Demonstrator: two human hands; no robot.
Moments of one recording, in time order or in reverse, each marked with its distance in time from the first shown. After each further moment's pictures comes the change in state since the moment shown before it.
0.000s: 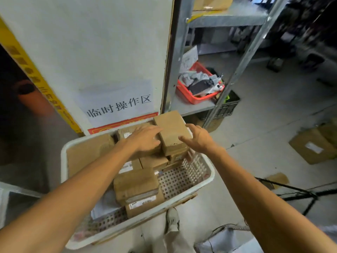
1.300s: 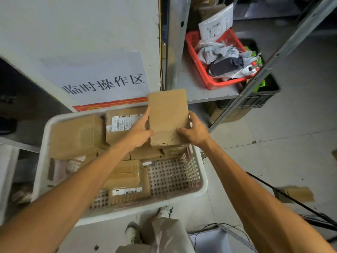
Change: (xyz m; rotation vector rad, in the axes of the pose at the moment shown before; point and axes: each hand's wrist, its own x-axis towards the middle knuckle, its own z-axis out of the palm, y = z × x) left_hand 0.090 0.014 0.067 -0.964 0.176 -0.542; right_hand 0.114 0.072 0.014 0.510 -0.127 -0.096
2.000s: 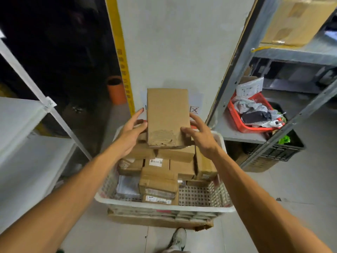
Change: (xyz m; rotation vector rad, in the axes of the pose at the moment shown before) left_hand -0.205 -0.028 -0.154 -0.589 0.377 0.271; right_hand -0.126 -0.167 0.084 0.393 -0.235 -0.318
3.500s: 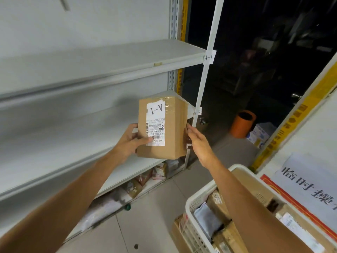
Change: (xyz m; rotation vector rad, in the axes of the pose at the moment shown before) left_hand -0.228 0.017 -0.293 -0.060 0.861 0.048; right_hand 0.026 -0.051 0.381 -0.145 -0.821 -0.073
